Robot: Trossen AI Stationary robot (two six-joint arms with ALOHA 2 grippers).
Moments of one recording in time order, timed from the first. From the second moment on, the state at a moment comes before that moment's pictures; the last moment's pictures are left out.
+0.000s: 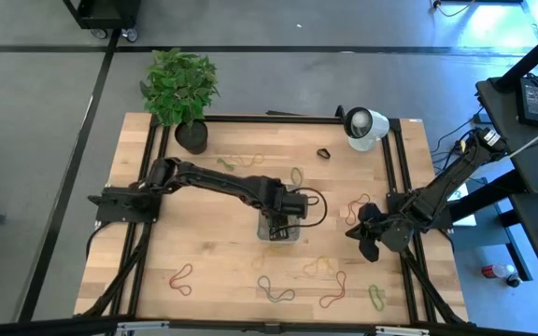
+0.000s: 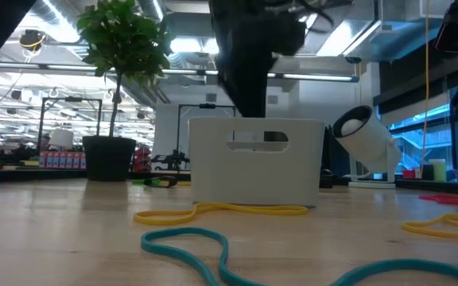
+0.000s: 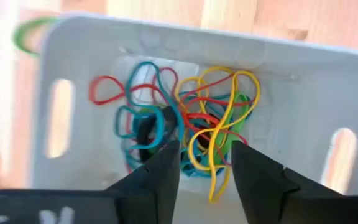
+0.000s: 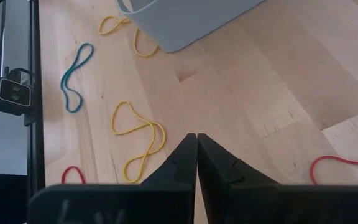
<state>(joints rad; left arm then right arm) -0.12 2.15 1.91 -1.06 -0.16 -0.27 0.76 0.89 0.45 -0.43 0.48 1.12</state>
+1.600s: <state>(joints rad) 0.19 0.69 0.48 -0.52 -0.09 -0.12 -0.43 1.74 1.25 -0.80 0.21 0.77</state>
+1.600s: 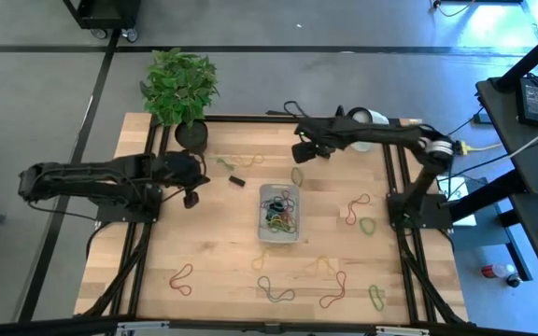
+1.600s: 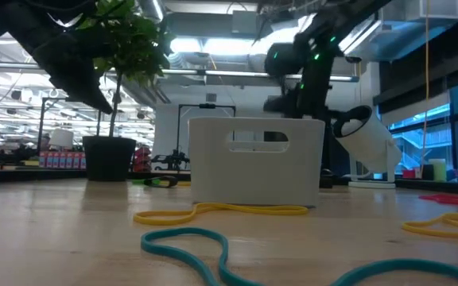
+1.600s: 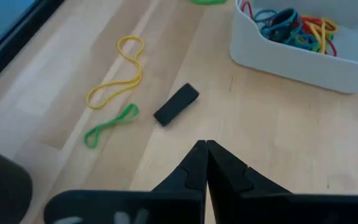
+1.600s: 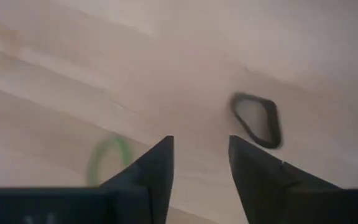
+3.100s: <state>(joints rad) 0.22 0.68 0.46 -0.48 -0.02 -0.15 -0.33 1.85 1.32 -0.97 0.33 0.67</state>
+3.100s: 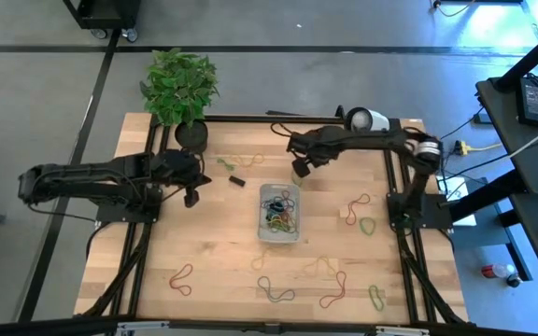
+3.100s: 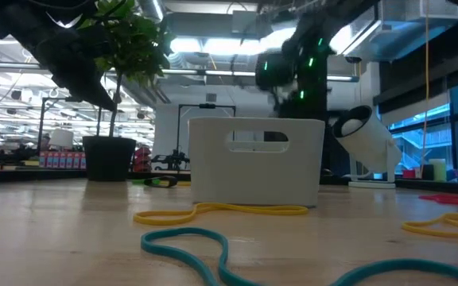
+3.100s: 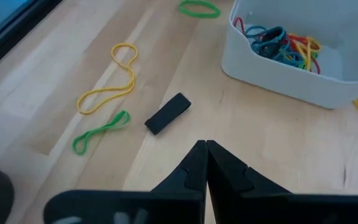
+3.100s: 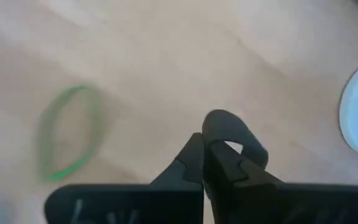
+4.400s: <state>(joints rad) -0.05 0.69 0.46 -0.30 -0.22 -0.20 0.02 1.89 1.32 -0.54 0.00 0.44</state>
